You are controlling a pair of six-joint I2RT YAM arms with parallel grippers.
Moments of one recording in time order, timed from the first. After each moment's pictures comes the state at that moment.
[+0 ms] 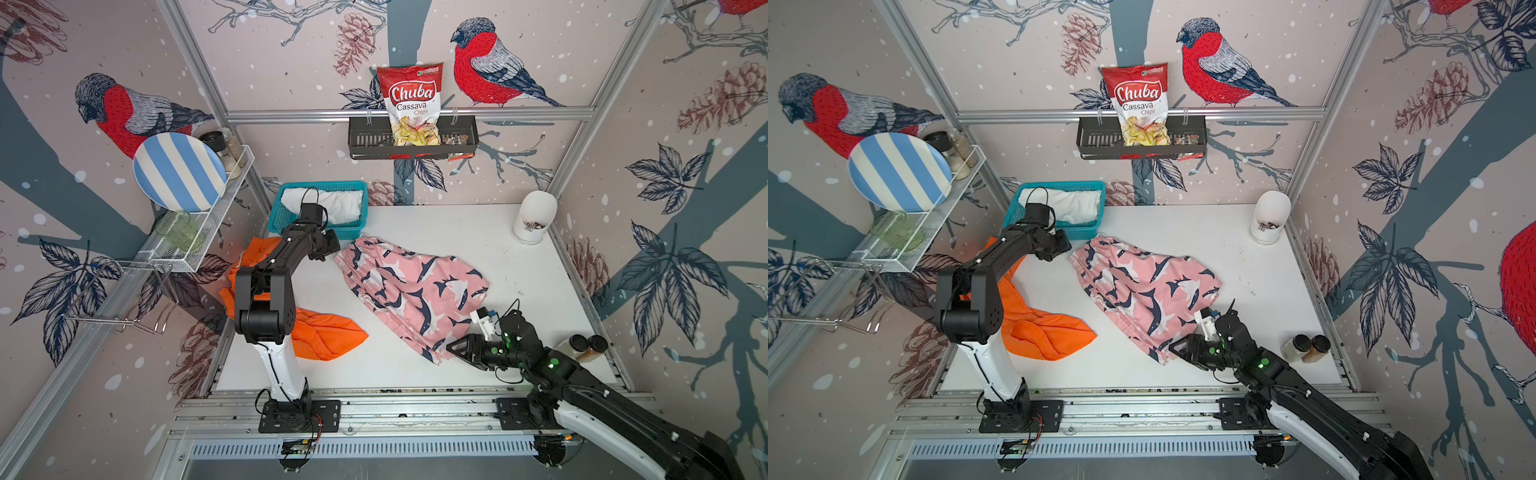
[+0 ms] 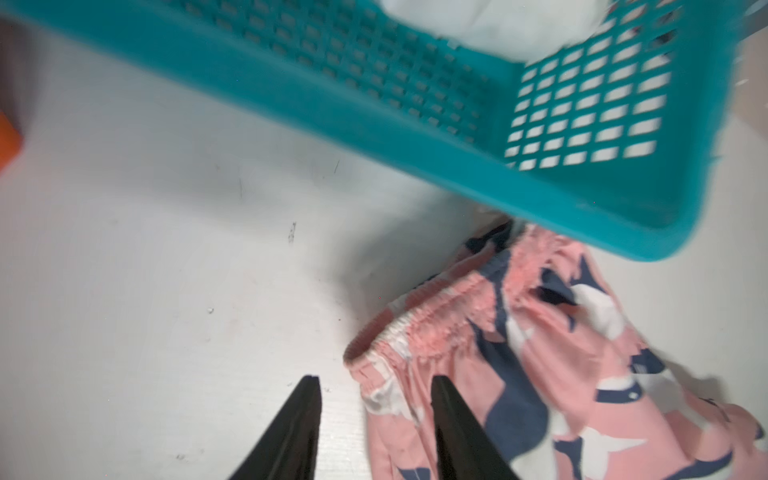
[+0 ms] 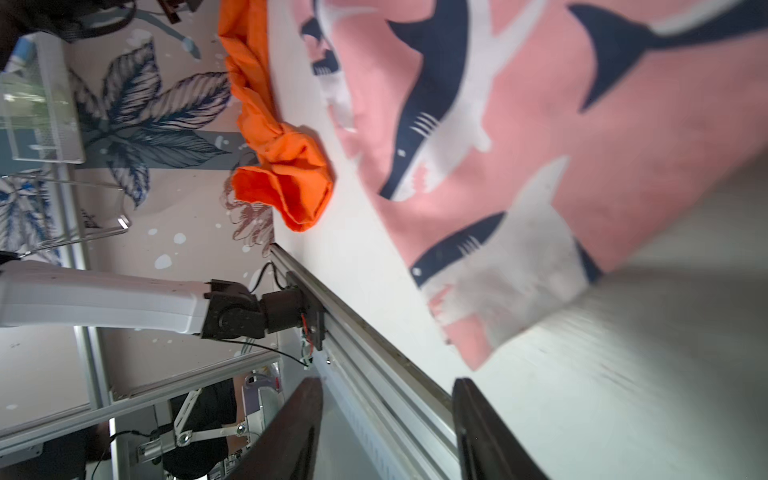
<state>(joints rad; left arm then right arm) -0.04 1.86 1.47 -0.60 0.13 -0.41 0.71 0.62 0.26 -0.23 -0.53 1.00</state>
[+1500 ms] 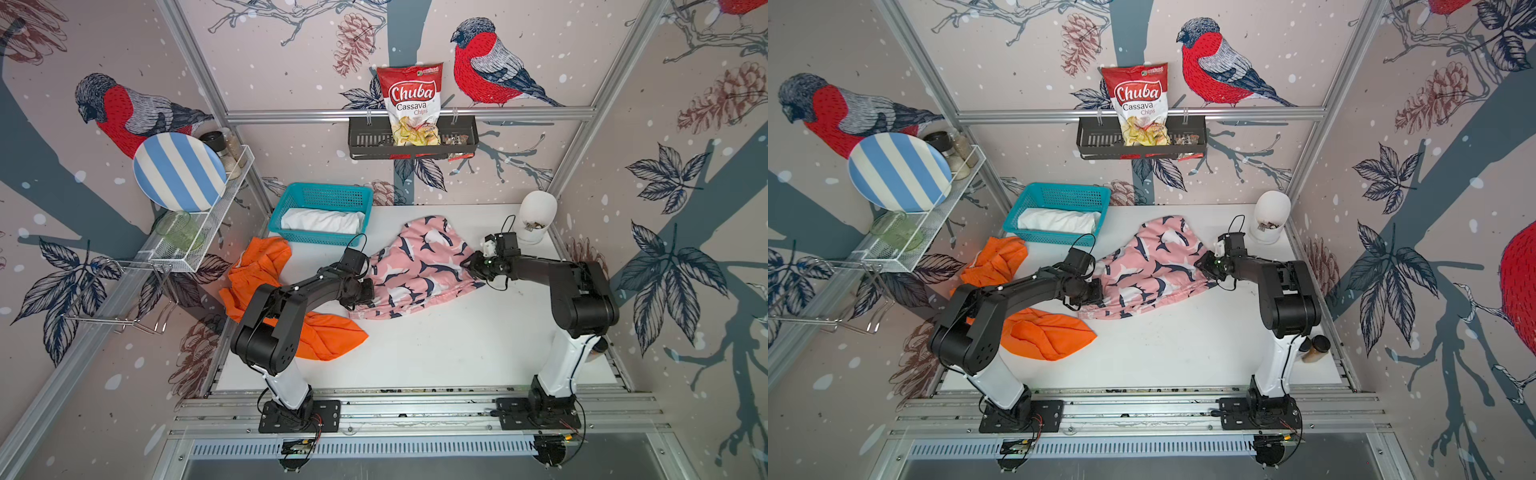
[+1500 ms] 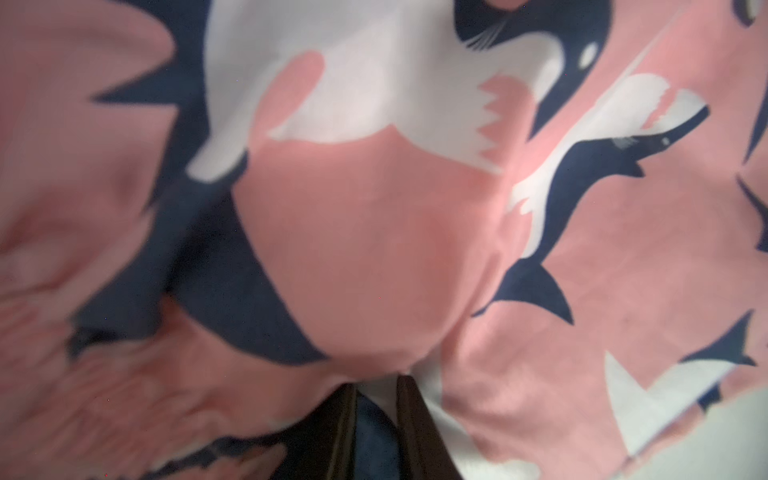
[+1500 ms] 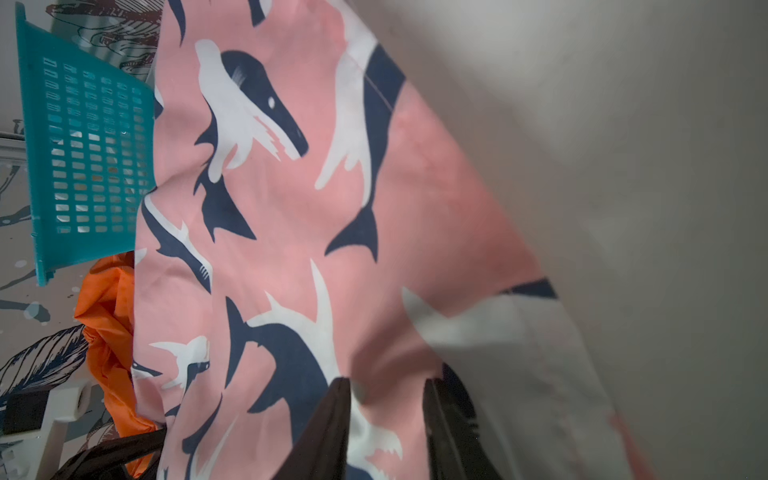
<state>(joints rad) -0.39 1.68 0.95 -0.41 0.20 -0.50 0.15 1.93 1.10 -0.10 -0.51 0.52</state>
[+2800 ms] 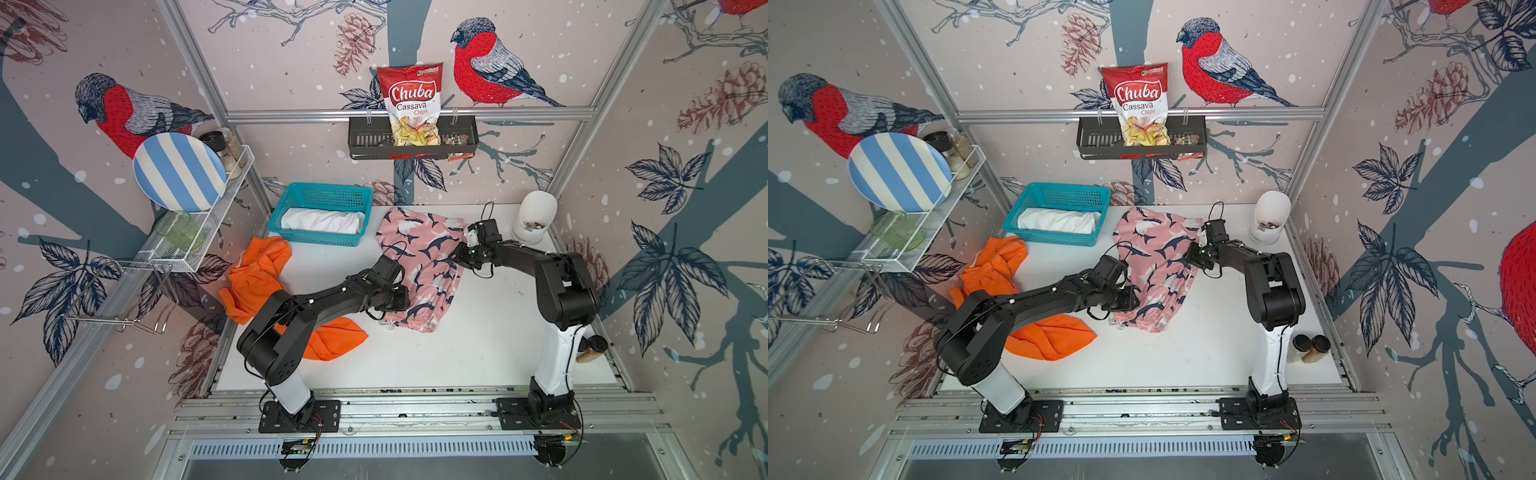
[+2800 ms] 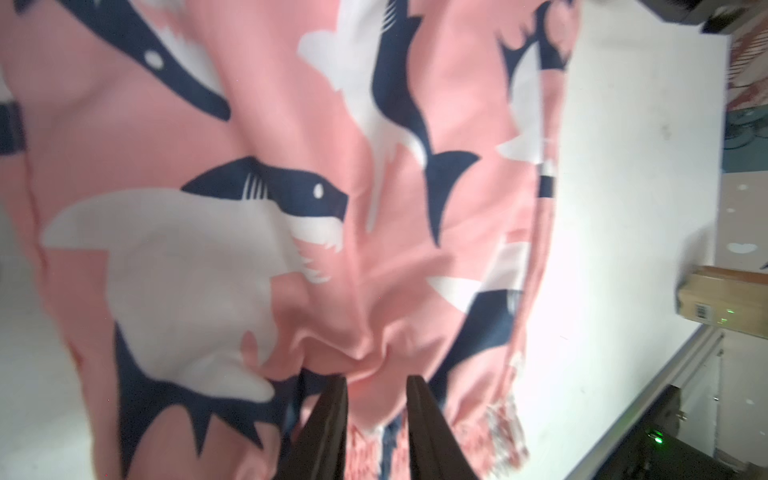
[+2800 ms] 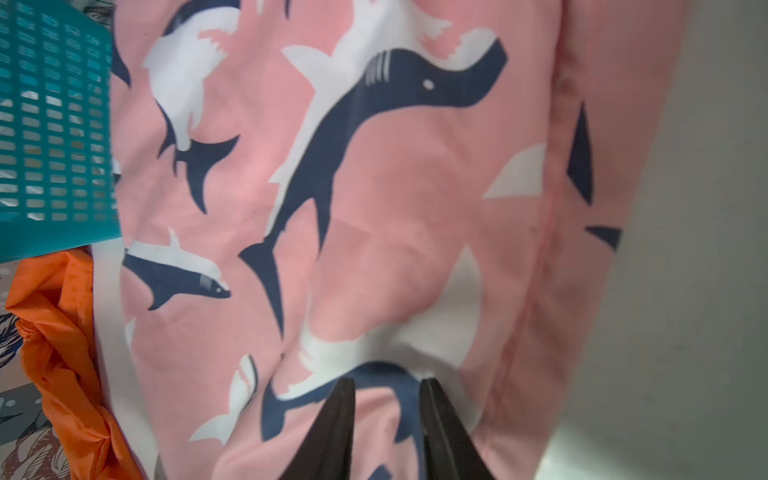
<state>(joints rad) -0.67 1.65 1.00 -0.33 0.25 -0.60 0.27 1.98 1.30 -0.27 -0.40 0.47</state>
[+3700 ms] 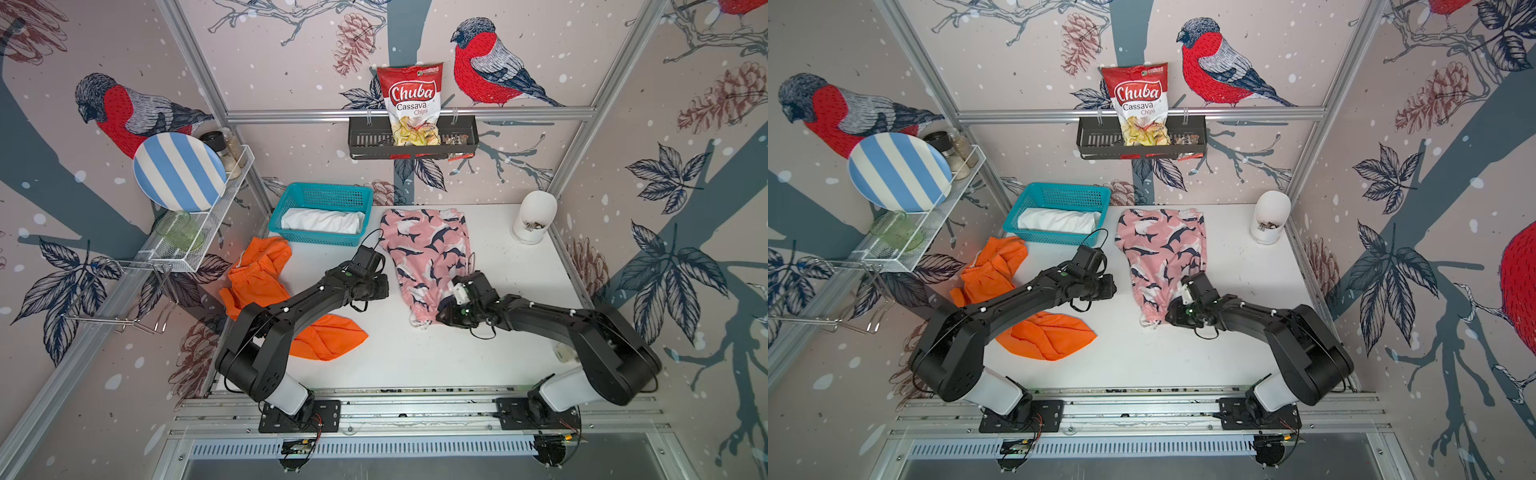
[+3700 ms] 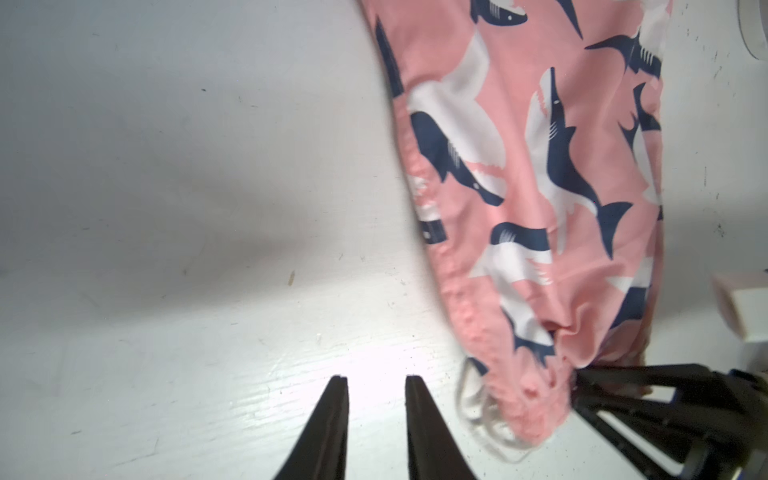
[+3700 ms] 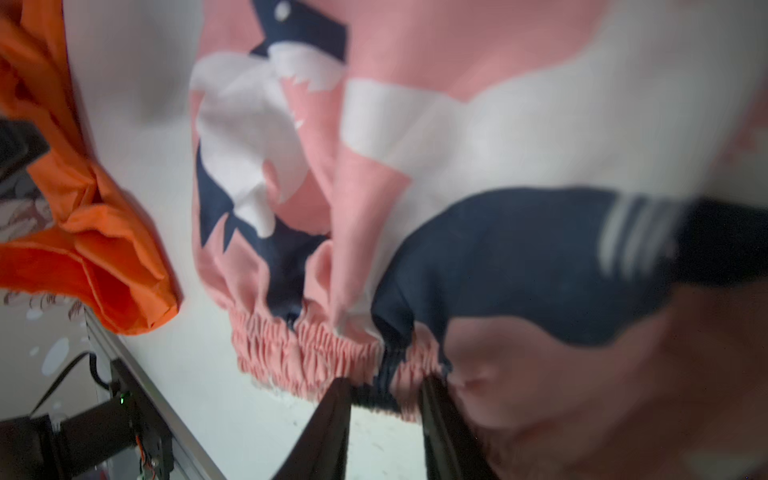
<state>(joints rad) -0.54 1.55 0.98 -0.43 0.11 -0.56 0.52 1.45 0.60 -0.18 -0.37 0.58</state>
